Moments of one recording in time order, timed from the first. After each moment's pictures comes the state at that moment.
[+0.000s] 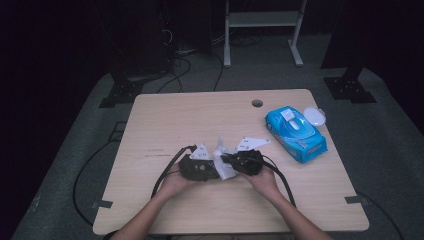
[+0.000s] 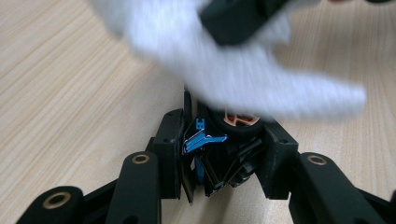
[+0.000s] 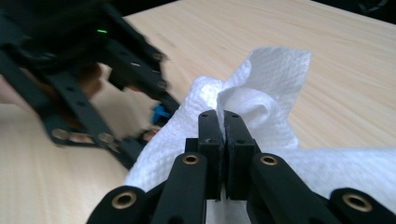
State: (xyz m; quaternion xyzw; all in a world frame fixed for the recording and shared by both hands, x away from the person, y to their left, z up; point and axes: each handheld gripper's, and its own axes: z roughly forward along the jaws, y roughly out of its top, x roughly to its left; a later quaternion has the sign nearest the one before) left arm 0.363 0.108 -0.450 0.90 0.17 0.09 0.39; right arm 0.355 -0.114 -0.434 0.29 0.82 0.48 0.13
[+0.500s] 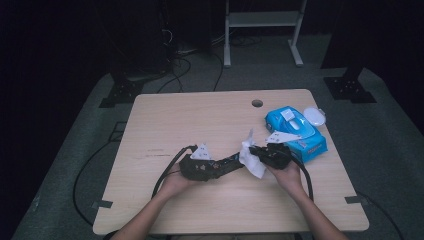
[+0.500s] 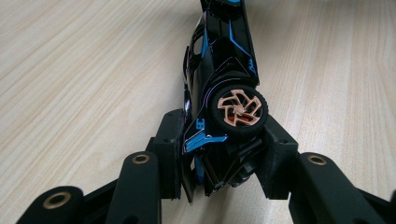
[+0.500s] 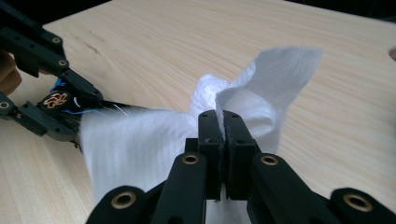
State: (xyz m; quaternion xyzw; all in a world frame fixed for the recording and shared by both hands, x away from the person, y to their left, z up) left arm 0.364 0.106 -0.450 0.90 0.17 0.09 0.39; right arm 0.367 -0.191 -0.437 0.37 0.79 0.47 0.15
